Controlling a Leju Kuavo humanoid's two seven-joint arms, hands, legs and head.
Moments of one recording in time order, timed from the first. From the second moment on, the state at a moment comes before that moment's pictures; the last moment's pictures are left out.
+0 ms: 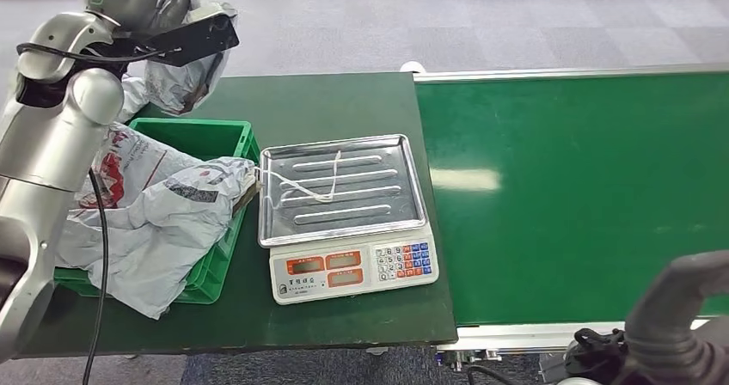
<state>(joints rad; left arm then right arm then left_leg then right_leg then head) -1.17 0.25 -0.49 -0.89 -0.82 -0.03 -0.05 0.03 0.30 0.10 -2.30 0.90 -0.70 -0.69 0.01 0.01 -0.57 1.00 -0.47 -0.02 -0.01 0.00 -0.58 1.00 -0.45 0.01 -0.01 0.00</state>
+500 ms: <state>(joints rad) -0.63 0.48 -0.36 -1.11 -0.73 -0.02 -0.20 0.08 0.30 0.07 -2.35 0.91 -0.69 -0.68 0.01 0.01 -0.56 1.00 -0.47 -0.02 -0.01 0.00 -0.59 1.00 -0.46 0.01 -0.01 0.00</state>
